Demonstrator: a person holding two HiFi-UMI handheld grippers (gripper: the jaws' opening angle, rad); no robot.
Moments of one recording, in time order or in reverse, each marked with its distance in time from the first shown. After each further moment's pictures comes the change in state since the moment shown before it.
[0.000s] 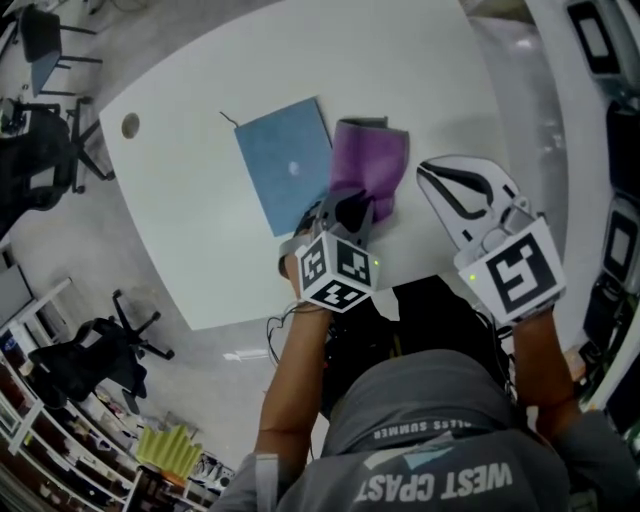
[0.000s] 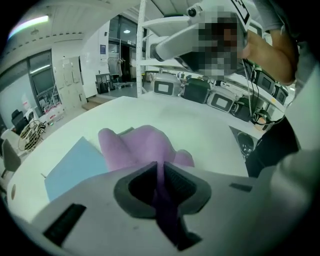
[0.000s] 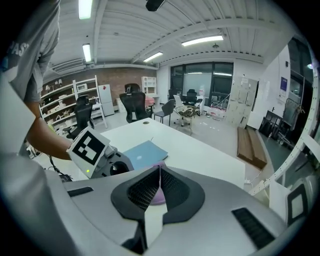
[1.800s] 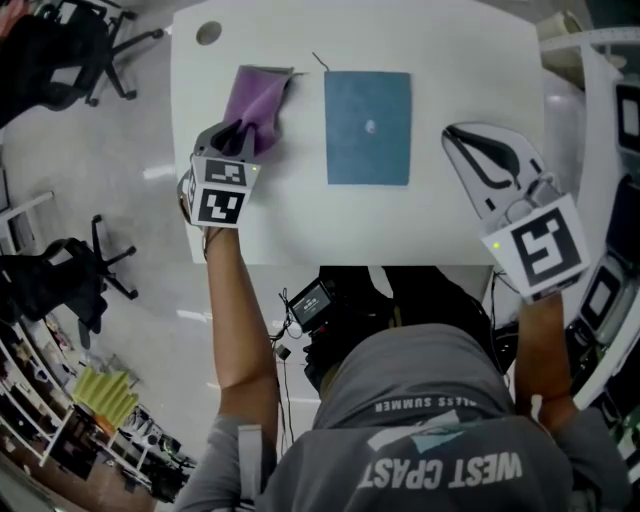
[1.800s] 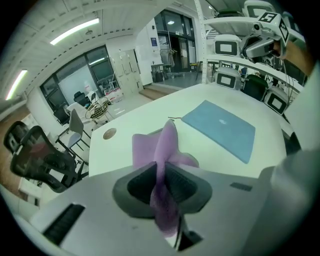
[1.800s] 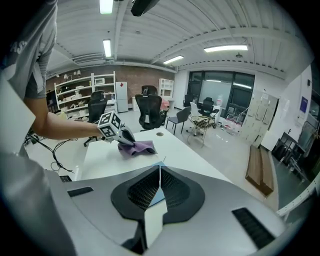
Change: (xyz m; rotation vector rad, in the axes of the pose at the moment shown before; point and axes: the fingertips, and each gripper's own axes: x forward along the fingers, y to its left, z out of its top) left arm -0.181 0.218 -0.167 -0.319 0.124 0.517; right arm 0.034 0.044 0.090 -0.191 -0.031 0.093
